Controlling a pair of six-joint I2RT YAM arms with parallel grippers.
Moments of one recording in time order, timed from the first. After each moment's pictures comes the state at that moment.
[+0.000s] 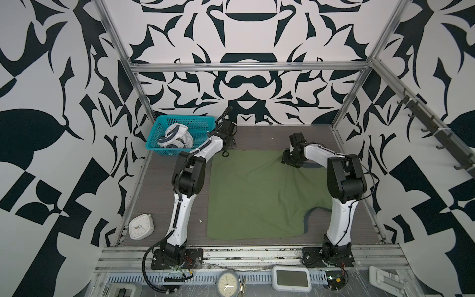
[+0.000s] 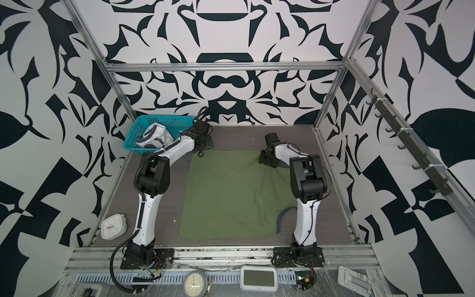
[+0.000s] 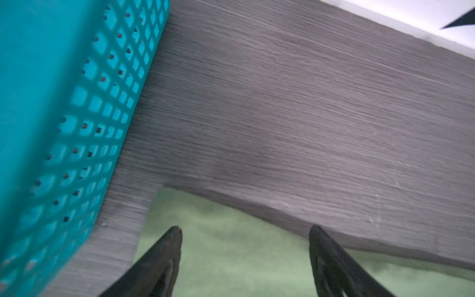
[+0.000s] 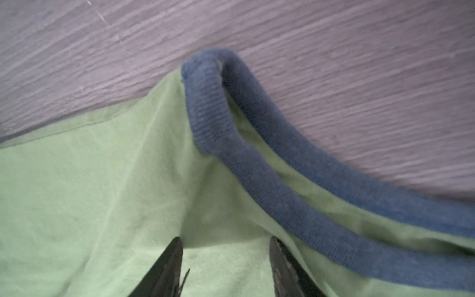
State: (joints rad) left arm -0.40 2.30 1.91 -0.61 -0.23 -0.58; right arm 0.17 2.04 1.42 -0.54 -0.07 0.47
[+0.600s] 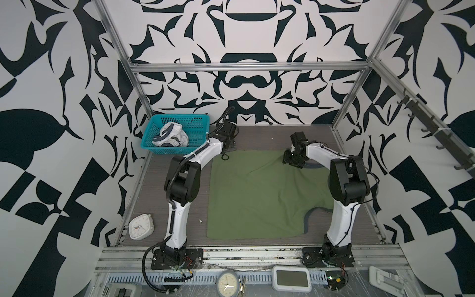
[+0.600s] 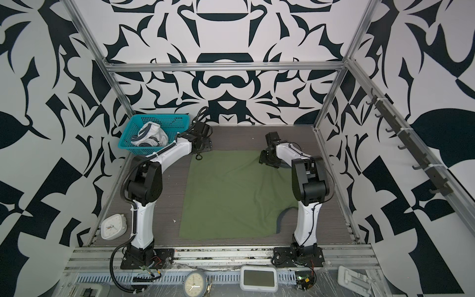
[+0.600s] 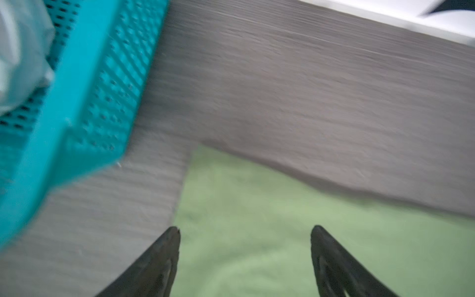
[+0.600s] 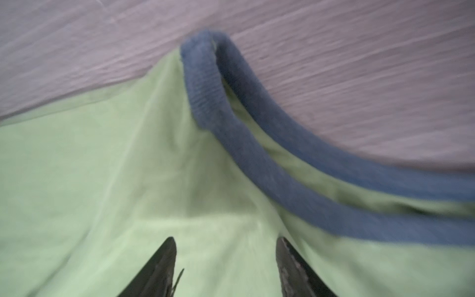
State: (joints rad) left arm -0.48 2.07 1.70 -0.61 -0.28 -0.57; right arm 0.17 1.97 1.42 -0.64 -0.05 0.44
